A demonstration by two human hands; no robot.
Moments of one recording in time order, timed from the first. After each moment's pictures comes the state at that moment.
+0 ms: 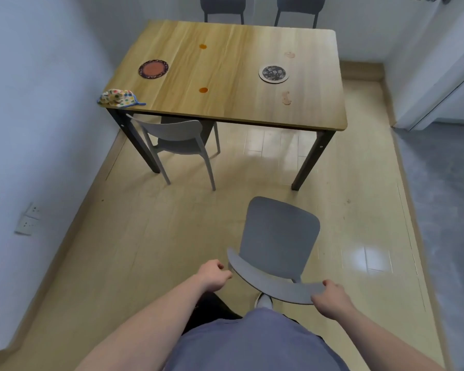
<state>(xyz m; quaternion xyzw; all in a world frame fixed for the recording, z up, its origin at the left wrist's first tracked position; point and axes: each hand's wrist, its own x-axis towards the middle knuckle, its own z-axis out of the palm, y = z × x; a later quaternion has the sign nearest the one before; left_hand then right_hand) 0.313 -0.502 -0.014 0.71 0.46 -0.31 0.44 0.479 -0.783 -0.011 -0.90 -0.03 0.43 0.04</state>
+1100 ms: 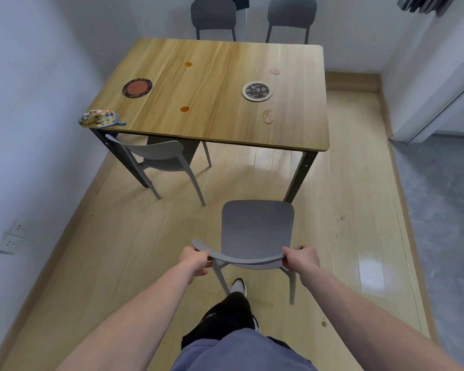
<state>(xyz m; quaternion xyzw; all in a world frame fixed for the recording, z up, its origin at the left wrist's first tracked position) 0.452 -0.482 0.005 0.52 0.64 -0.09 0.56 0.634 -0.693 0.013 -0.84 0.15 0.37 0.37</state>
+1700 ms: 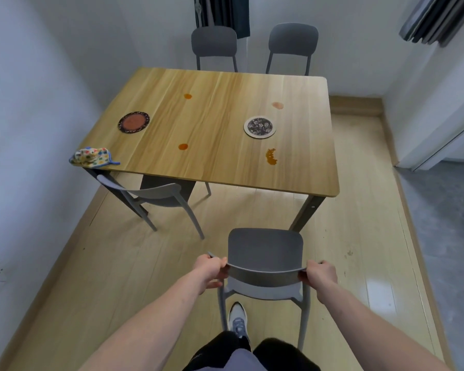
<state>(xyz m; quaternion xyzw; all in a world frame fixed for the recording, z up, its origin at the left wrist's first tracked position) 0.598 -0.385 0.024 0.51 0.60 -0.11 0.61 0.772 -0.609 0.018 -0.81 0.24 0.34 0.41</state>
